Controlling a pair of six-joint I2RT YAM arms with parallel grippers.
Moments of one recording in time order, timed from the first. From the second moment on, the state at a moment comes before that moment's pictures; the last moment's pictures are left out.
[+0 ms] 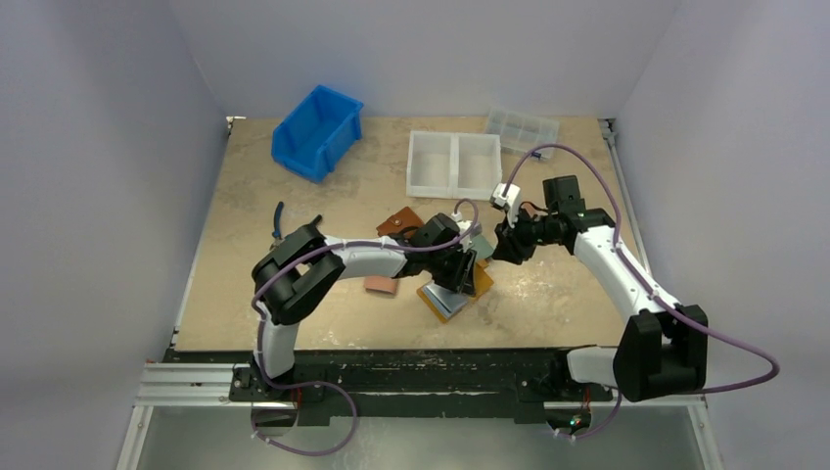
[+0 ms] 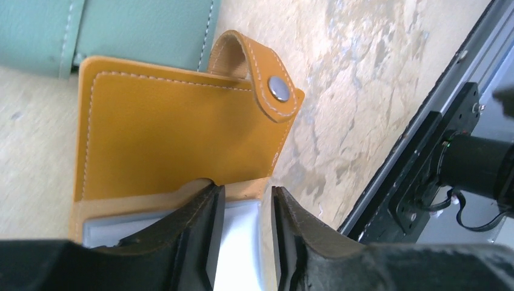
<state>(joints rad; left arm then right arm) -0.92 1.98 1.18 -0.02 0.36 -0.53 0.16 1.28 0.94 -0.69 -0.68 -0.68</state>
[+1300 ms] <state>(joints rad) -0.86 1.64 0.86 0.14 0.31 -0.65 0.28 1.73 1.16 -0.55 -0.47 -0.48</state>
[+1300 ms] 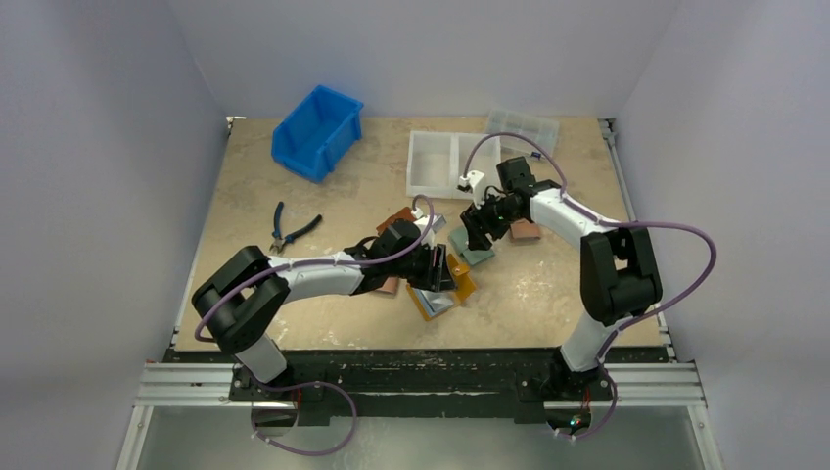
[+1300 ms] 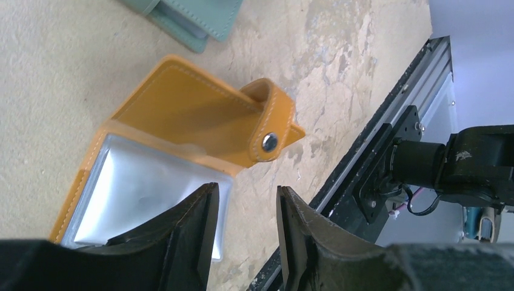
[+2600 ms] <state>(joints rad) -0.89 1.92 0.96 0.35 0.31 -0.73 0.28 1.44 1.04 -0.48 -0.32 -0.51</state>
